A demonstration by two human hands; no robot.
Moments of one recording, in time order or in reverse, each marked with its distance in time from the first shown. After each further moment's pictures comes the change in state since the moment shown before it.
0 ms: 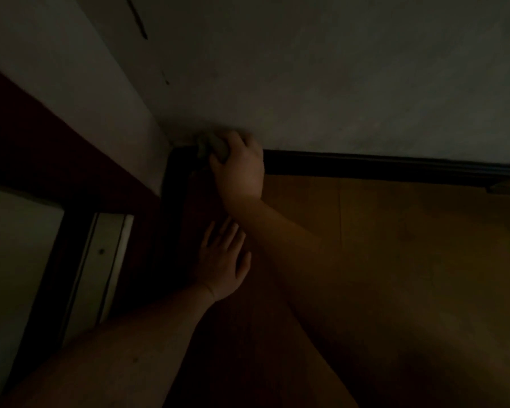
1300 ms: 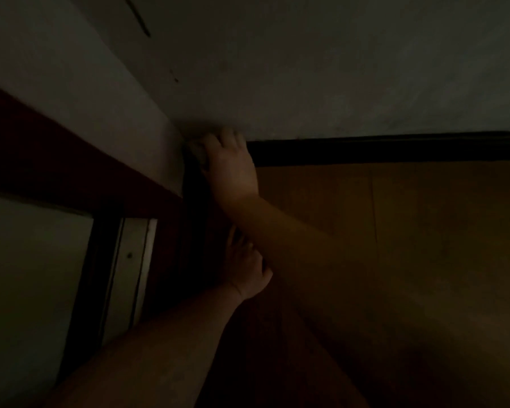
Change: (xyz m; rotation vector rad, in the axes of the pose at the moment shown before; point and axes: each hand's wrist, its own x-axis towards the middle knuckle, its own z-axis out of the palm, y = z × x) left_hand -0.002 -0.001 0.010 -0.045 0.189 0.064; right_hand 0.000 -0.007 0.038 -0.228 -0.148 -0.288
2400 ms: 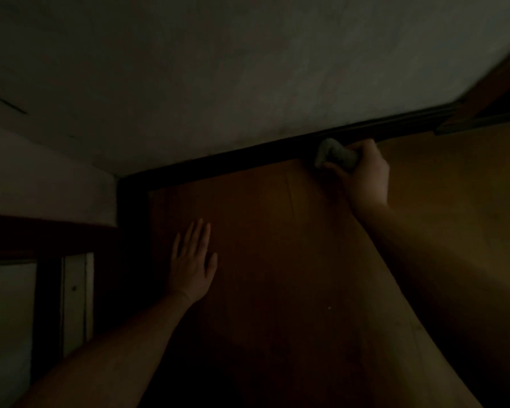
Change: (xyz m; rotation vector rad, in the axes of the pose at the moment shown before) left_hand 0.003 0.008 -0.020 0.137 -0.272 -0.112; right_hand -0.132 0.243 -0.204 0.141 0.280 0.703
